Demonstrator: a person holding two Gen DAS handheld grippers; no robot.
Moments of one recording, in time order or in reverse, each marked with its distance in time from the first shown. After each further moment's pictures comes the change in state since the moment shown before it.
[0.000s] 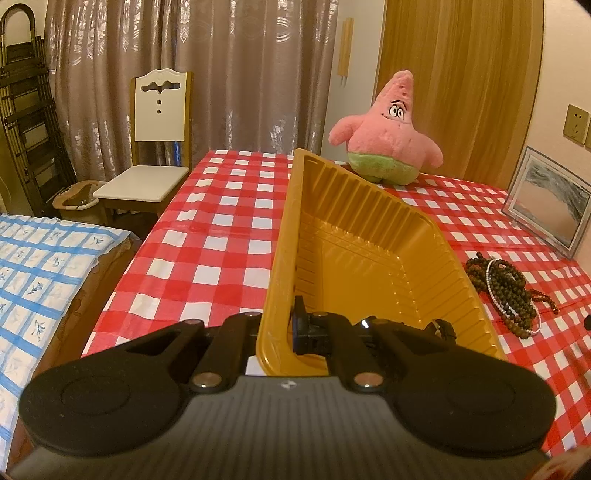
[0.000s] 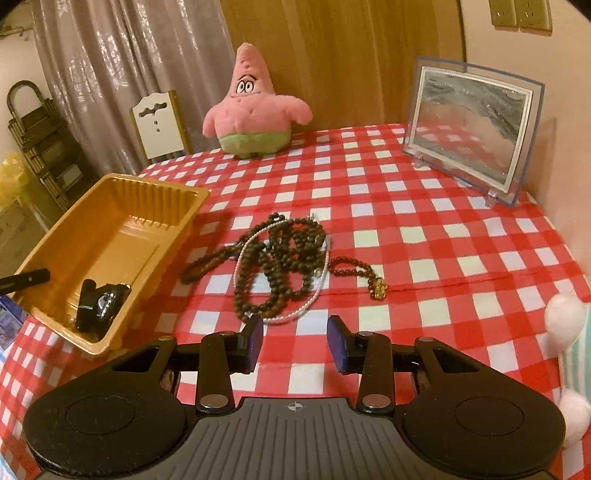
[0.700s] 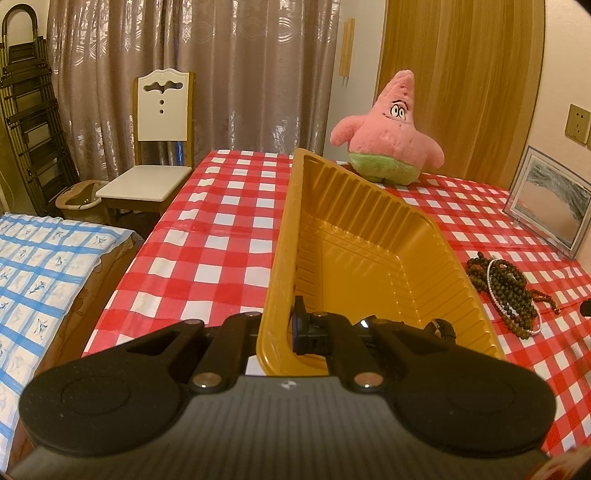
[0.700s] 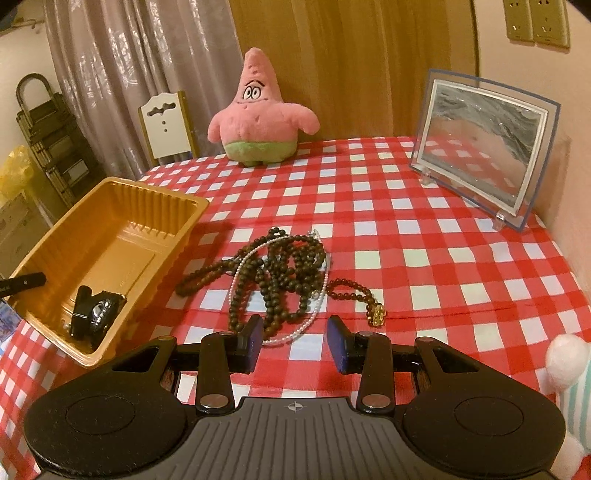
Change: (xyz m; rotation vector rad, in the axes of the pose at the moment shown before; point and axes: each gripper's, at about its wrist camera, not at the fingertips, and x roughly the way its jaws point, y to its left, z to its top) left arm -0.001 0.001 0.000 -0.003 0.001 0.002; right arm 0.012 -0.004 0.015 -0.048 -0.010 0.018
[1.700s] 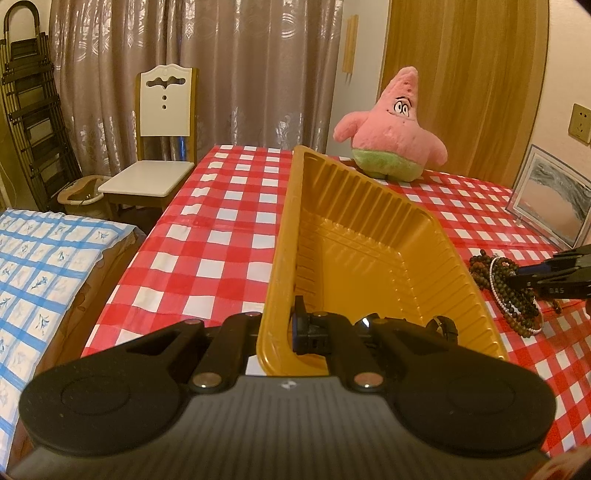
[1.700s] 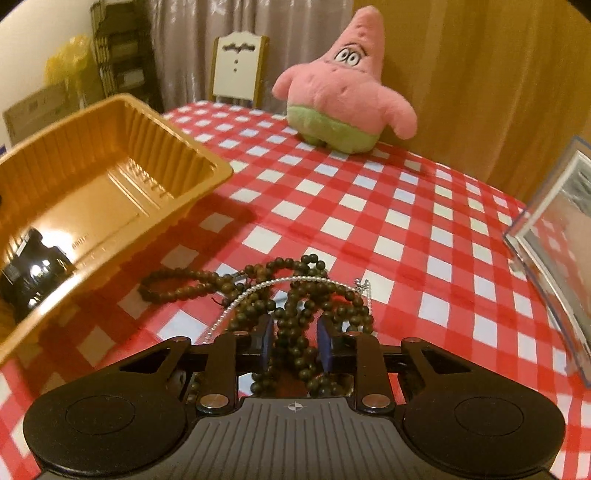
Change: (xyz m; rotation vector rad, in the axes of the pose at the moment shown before) left arm -0.002 0.004 -0.004 -0.006 0.009 0.007; right arm 0.132 0.025 0.043 -0.409 0.089 0.043
